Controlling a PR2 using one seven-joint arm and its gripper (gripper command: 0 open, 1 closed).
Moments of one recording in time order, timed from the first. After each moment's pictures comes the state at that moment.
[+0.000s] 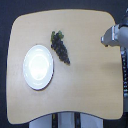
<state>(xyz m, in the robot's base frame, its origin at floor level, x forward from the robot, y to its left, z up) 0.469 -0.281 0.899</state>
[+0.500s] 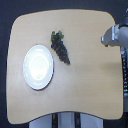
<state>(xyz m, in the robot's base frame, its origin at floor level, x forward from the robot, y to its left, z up) 0.470 -0.281 0.899</state>
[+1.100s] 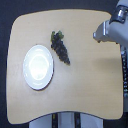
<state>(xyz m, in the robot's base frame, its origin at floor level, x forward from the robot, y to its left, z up) 0.490 -0.240 0.894</state>
